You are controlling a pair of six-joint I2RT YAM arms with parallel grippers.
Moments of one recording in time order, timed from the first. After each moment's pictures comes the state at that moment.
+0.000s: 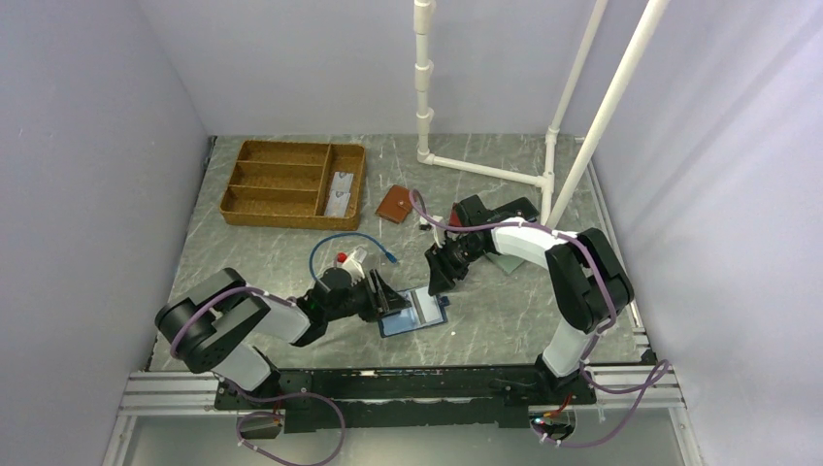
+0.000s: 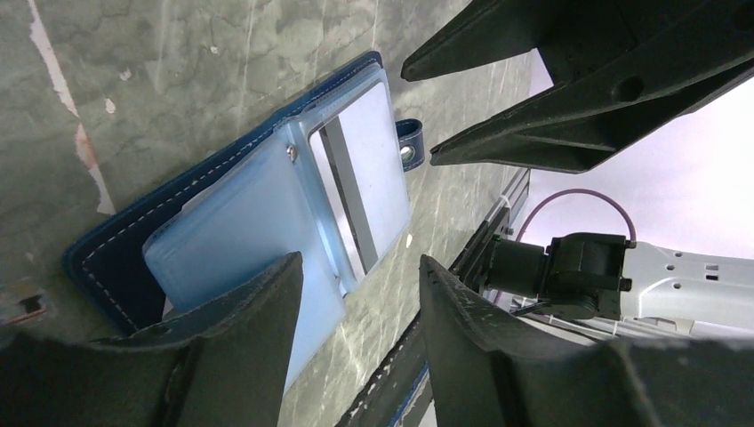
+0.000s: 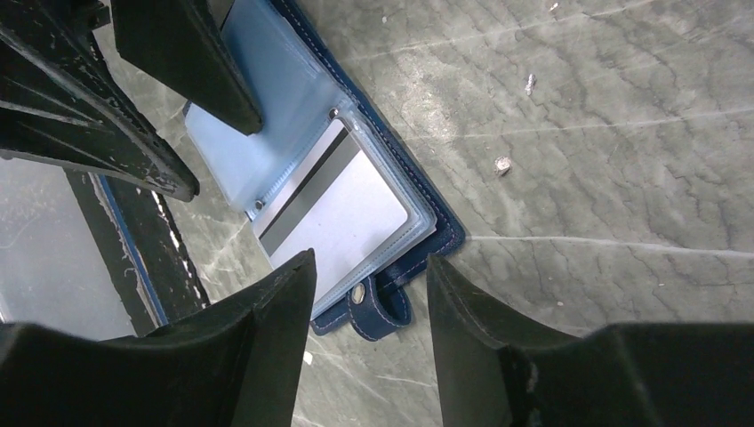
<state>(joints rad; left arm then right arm) -0.78 1.51 0.25 0.84 0.27 -1.15 0.48 1.72 0.98 -0.48 -0.74 -0.28</state>
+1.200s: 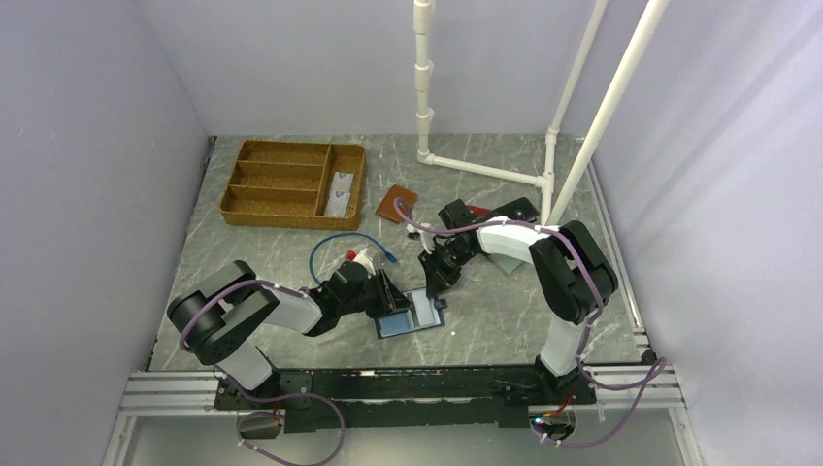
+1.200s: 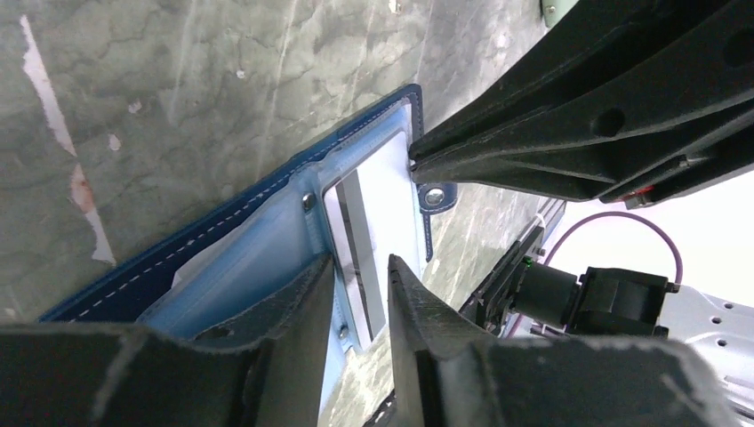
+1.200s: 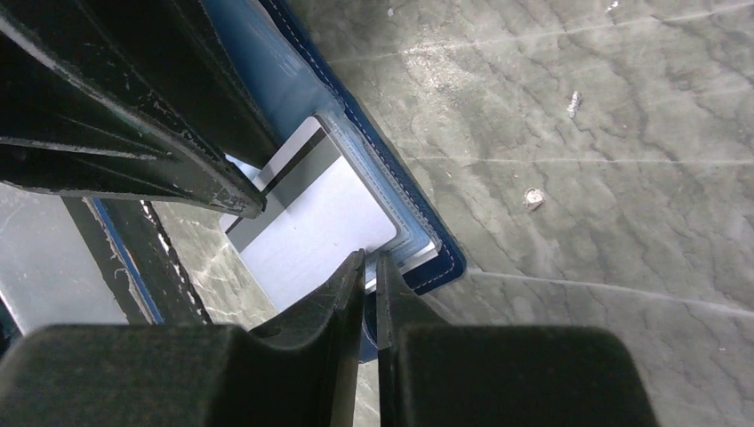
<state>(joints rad) -0.81 1.58 0.38 0.66 0.22 -1.15 0.55 1.81 1.04 -0.52 -0.69 -0.27</state>
